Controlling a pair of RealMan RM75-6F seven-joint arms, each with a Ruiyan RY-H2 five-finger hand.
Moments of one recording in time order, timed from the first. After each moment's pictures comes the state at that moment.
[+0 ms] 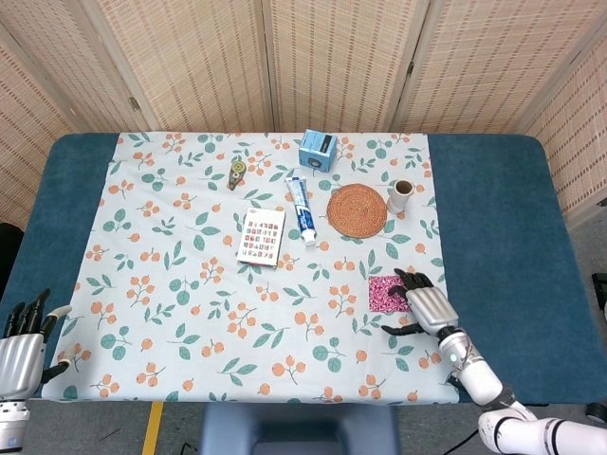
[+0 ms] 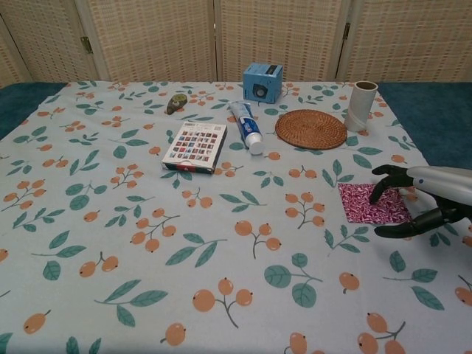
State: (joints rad) left arm -0.05 -1.27 -0.04 -1.44 1.46 1.49 0.04; right arm 0.51 -1.44 0.04 -1.49 -1.15 0.90 -0.20
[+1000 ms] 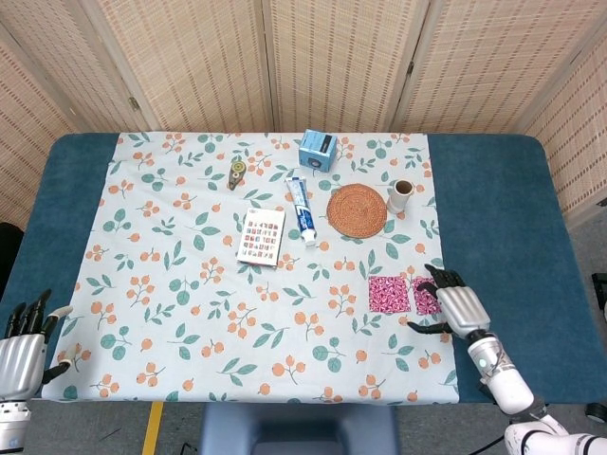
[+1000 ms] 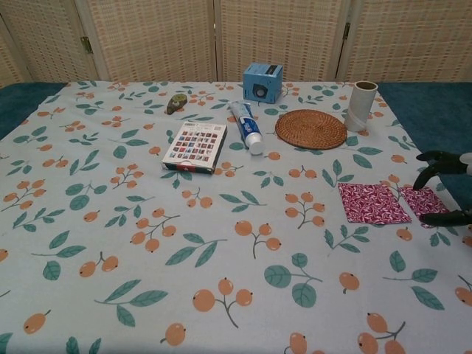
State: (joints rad) left arm -0.05 -1.27 -0.04 -1.45 1.47 1.50 0.04; right arm 0.44 -1.35 0.03 -1.53 -1.20 0.98 -0.15
